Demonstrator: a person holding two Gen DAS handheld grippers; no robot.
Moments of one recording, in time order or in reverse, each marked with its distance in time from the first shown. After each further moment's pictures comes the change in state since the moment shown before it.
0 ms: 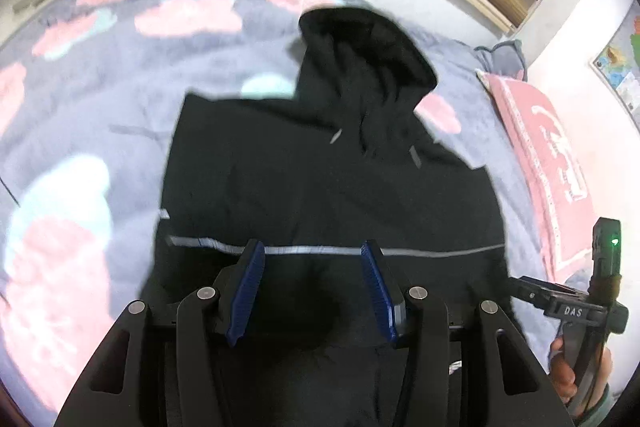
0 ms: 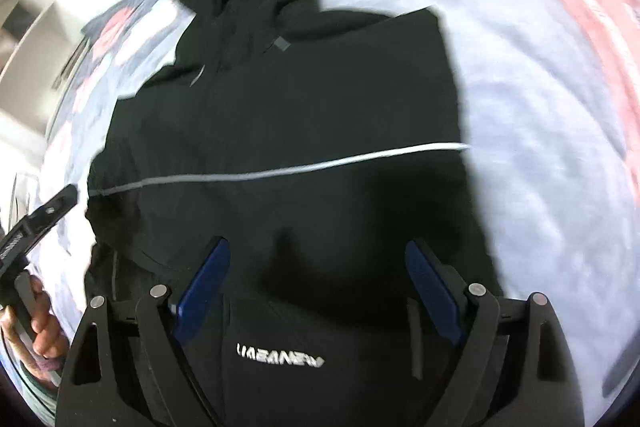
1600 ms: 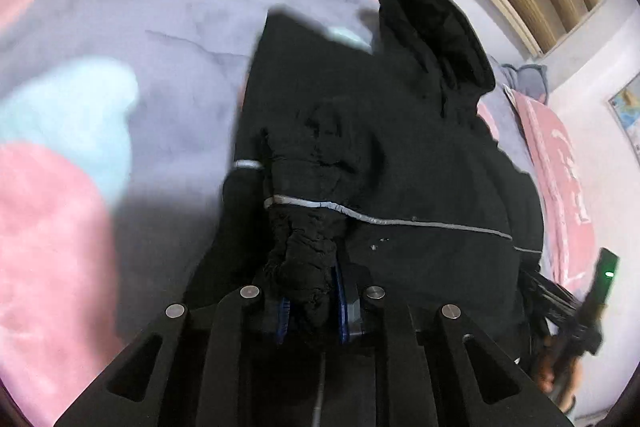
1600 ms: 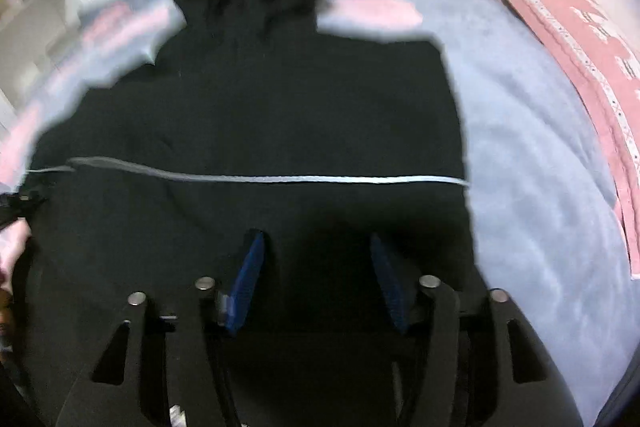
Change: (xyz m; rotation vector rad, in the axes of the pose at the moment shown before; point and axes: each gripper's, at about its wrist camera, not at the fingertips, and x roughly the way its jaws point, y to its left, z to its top) left arm 0.091 0.114 -0.047 -0.144 0.015 -0.090; right arm 0.100 0.029 -0.034 -0.220 -0.236 -0.226
